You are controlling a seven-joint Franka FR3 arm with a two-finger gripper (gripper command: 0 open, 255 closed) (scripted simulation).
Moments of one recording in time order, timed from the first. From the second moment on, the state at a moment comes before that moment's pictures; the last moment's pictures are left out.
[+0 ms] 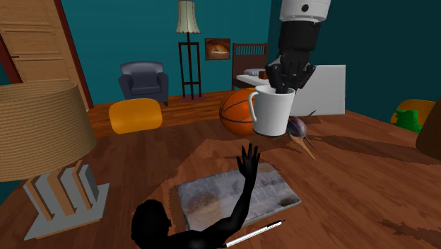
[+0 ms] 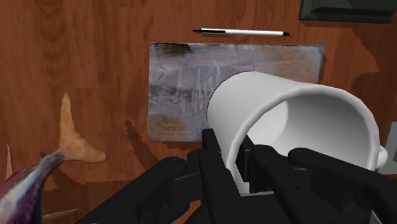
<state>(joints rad) -0.17 -0.11 -0.02 -1.79 0.07 1.69 -0.04</state>
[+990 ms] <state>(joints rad) -0.33 -0.11 -0.22 -1.78 0.04 1.66 -0.39</state>
